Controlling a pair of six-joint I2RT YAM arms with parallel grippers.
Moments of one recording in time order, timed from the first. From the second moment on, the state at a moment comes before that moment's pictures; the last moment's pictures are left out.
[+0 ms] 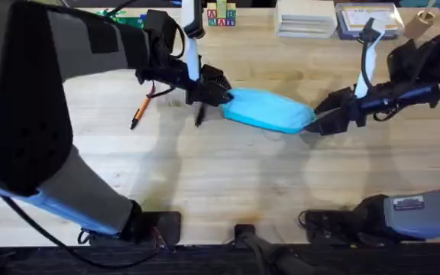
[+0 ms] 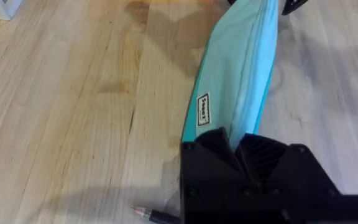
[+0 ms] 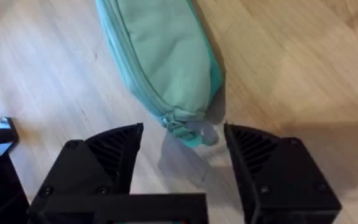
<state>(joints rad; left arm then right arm) -0.18 1.81 1.05 -0.50 1.02 1.10 -0.28 1.65 0.94 -0.97 -0.73 -1.09</state>
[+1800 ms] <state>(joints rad) -0.18 1.81 1.05 -0.50 1.02 1.10 -0.31 1.65 0.94 -0.97 -0.74 -1.10</state>
